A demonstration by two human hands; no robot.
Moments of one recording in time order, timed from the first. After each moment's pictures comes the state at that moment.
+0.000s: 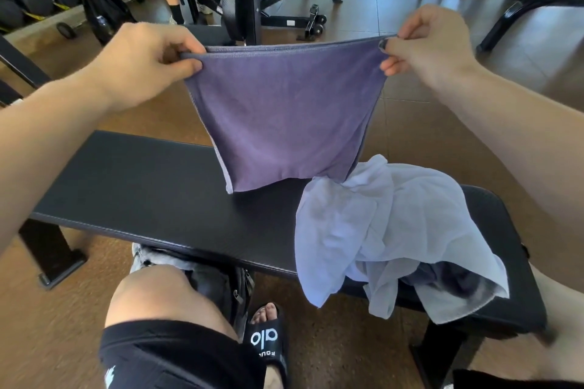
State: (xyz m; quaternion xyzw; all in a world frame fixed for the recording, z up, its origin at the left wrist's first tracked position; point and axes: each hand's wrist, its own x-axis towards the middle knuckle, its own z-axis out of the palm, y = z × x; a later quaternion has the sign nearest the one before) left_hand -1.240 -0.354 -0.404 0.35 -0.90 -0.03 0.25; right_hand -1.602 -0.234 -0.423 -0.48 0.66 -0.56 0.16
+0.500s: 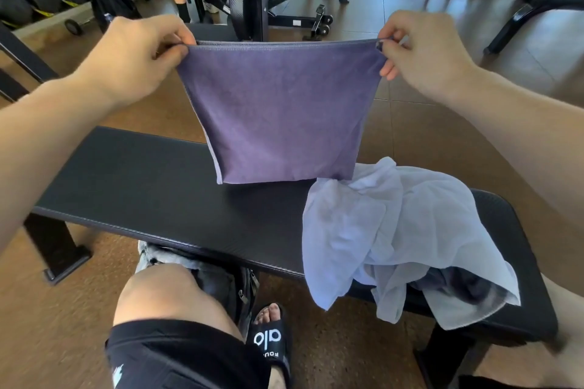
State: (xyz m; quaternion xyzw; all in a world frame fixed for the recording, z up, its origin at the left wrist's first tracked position) left_hand -1.220 -0.367 -0.406 0.36 -0.89 0.03 0.28; right_hand -1.594 -0.251 -0.426 -0.65 0.66 -0.38 -0.01
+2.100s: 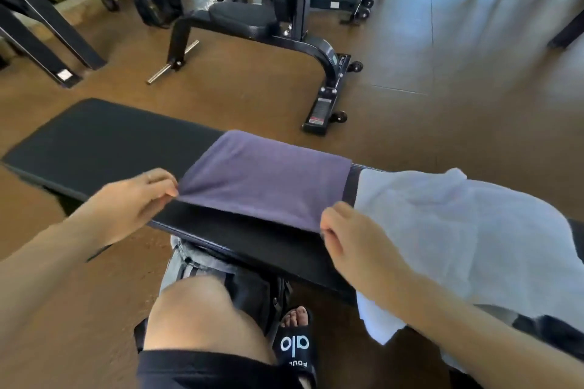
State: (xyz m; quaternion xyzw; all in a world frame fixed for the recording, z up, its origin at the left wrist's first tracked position) left_hand -1.049 -0.351 -0.584 0.38 -0.92 -0.01 0.06; right_hand -1.418 -0.188 -0.607 -0.74 0.63 -0.21 0.10
